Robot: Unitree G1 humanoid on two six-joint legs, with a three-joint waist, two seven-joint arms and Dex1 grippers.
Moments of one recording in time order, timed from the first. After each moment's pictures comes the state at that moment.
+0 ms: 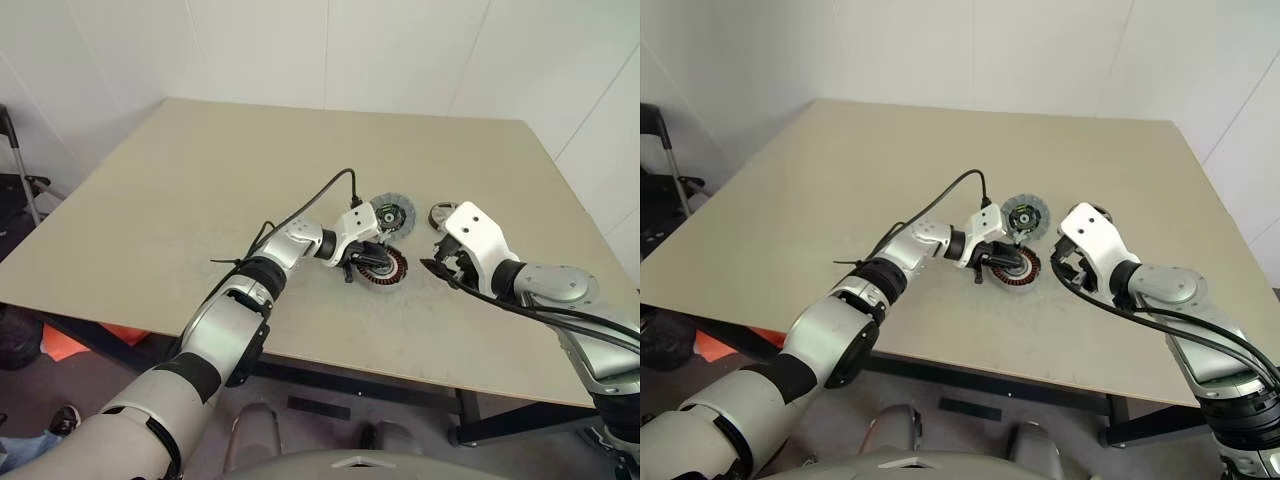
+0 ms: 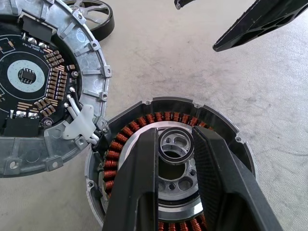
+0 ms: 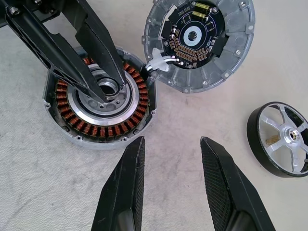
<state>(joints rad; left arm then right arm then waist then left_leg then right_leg) -1.02 -0.04 -0.24 1.11 0.06 -0.06 -1.07 -0.14 -0.83 0.00 -0.48 0.23 0.80 0.60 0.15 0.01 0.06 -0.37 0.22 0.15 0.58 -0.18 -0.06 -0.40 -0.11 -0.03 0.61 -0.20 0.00</state>
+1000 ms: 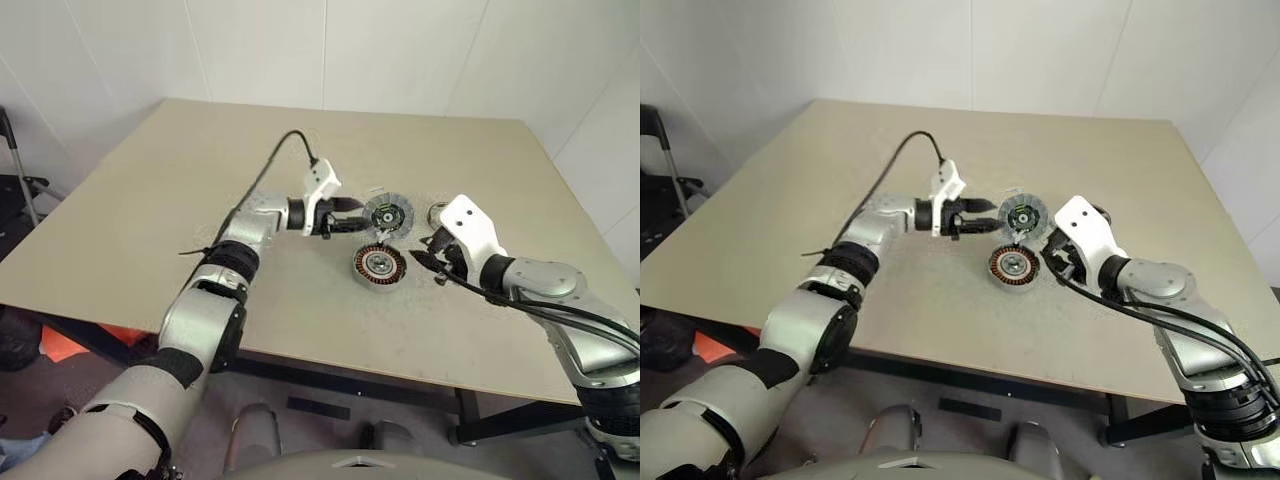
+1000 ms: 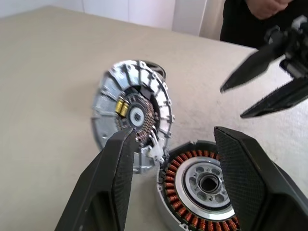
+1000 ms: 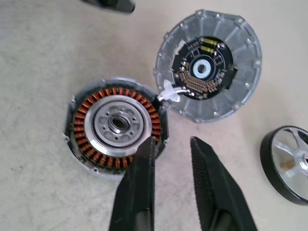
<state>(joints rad) -1.03 0.11 -0.04 0.94 -0.12 0.11 -1.14 -0.19 -0.74 0.01 -0.47 0.25 0.79 0.61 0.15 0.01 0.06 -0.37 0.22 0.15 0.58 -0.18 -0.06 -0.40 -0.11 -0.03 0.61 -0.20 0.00</state>
